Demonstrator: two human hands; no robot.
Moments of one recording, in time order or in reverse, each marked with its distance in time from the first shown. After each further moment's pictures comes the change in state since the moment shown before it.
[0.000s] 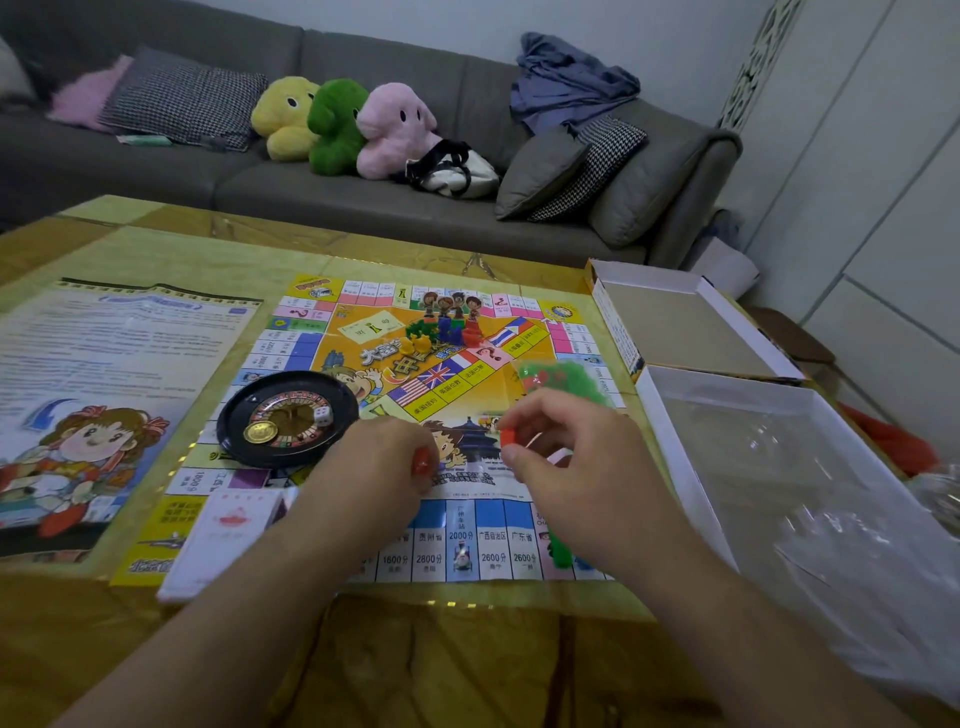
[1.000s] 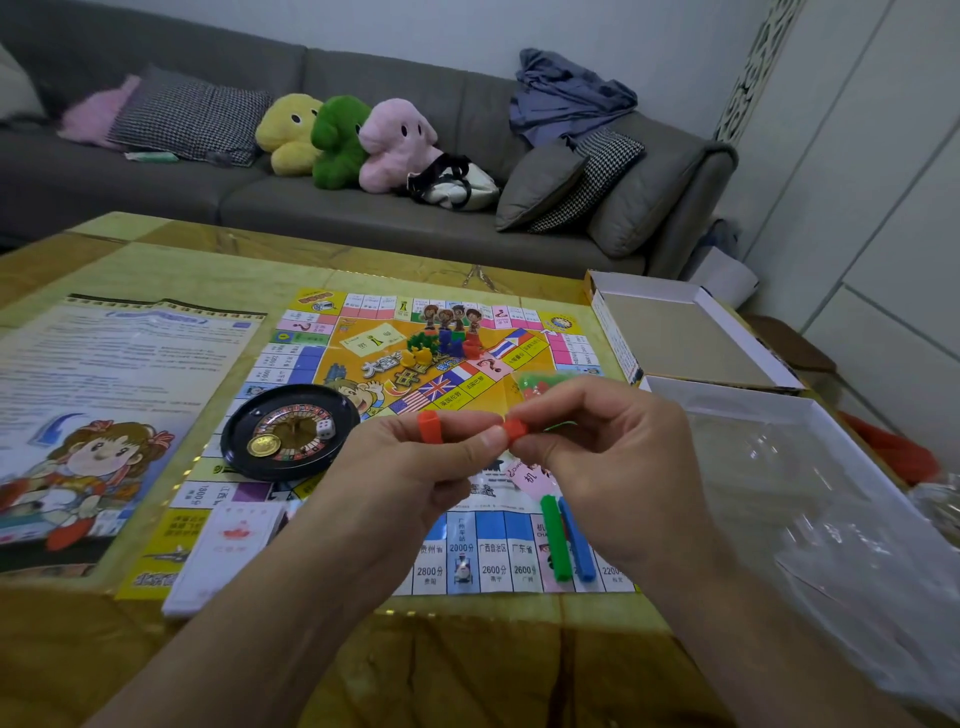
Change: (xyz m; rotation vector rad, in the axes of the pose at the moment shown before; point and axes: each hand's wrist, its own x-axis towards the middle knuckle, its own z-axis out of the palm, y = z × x) left_hand -0.031 0.051 -0.032 -1.516 -0.127 -0.260; right_hand -0.002 -0.018 -0.016 0.380 0.128 -0.164
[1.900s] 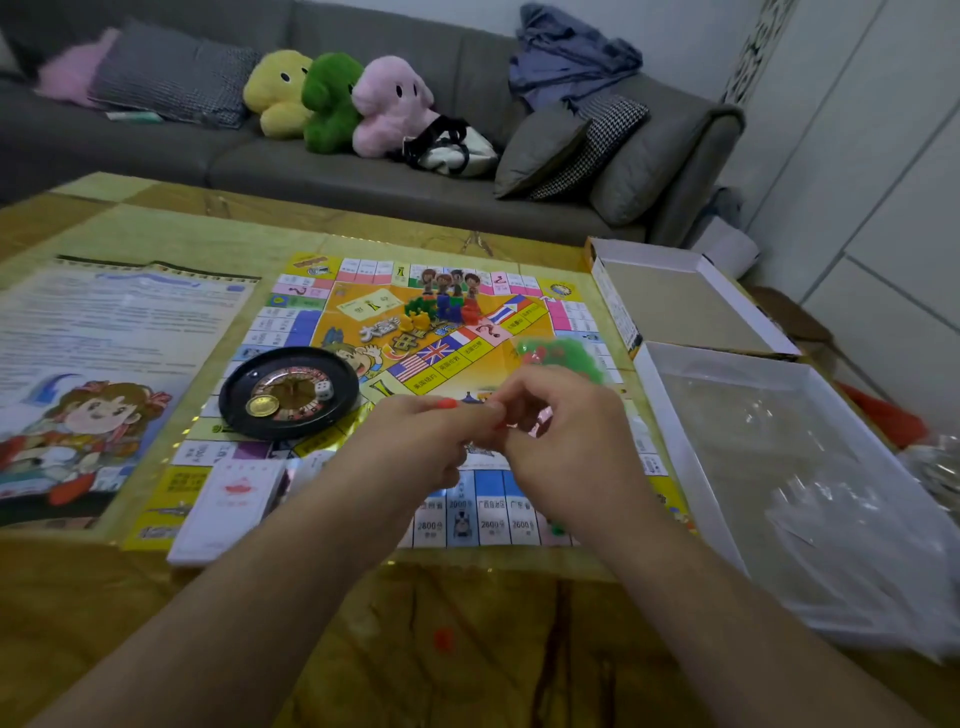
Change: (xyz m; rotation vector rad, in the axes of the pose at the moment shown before) left_hand 0.021 -0.025 -0.009 0.312 0.071 -0.105; right_hand -0.004 0.033 0.021 -0.412 -0.069 0.056
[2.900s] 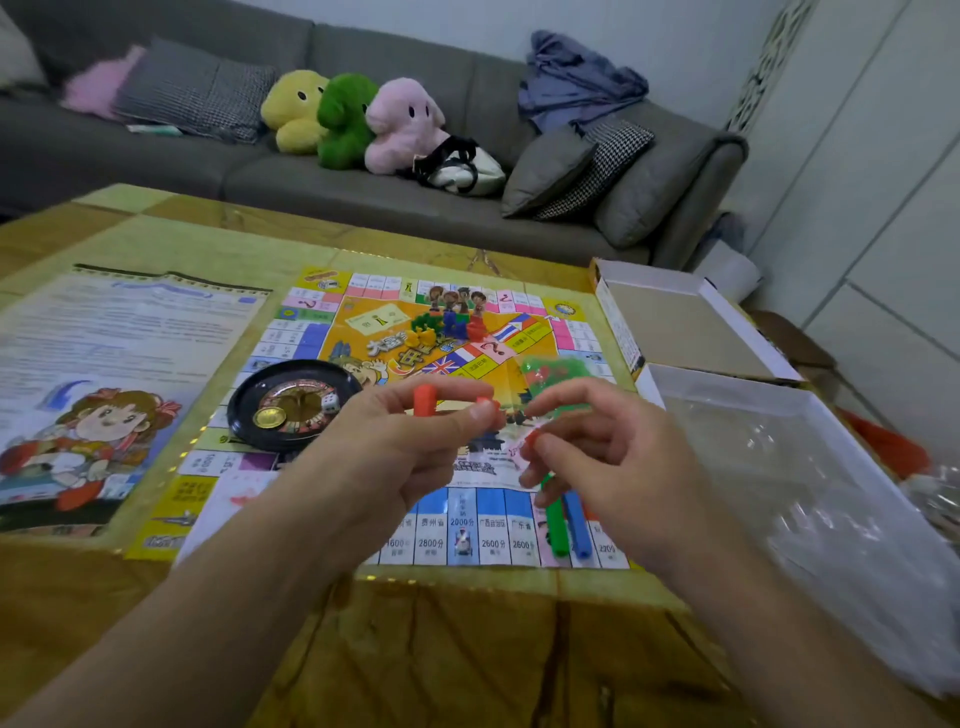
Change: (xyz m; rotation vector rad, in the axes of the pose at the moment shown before) left_hand -0.021 0.018 -0.015 -0.325 -0.155 0.122; right_hand -0.016 -0.013 -0.041 0.387 -0.136 0.183
